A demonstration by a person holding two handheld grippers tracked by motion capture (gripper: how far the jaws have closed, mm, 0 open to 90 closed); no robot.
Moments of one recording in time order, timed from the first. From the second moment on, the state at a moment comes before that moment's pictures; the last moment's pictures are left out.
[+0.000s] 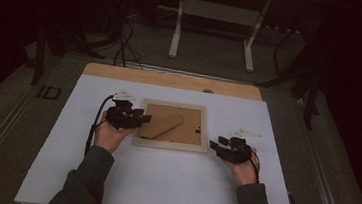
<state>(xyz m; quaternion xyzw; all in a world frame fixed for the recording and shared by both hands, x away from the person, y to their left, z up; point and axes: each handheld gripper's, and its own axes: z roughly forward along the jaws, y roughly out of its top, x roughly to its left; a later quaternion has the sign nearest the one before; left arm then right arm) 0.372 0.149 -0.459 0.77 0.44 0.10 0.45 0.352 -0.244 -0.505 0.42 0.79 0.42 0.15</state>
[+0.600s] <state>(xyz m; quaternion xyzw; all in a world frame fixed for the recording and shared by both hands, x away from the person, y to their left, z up) 0.393 0.138 -0.470 0.79 0.42 0.07 0.44 0.353 -0.243 -0.507 0.42 0.79 0.42 0.14</state>
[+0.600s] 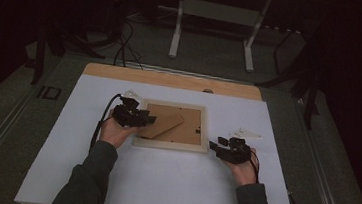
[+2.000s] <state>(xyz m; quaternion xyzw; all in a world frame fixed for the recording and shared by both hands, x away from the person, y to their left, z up) 0.431 0.112 -0.508 0.81 0.42 -0.05 0.40 0.354 -0.245 -0.512 0.42 0.79 0.42 0.13</state>
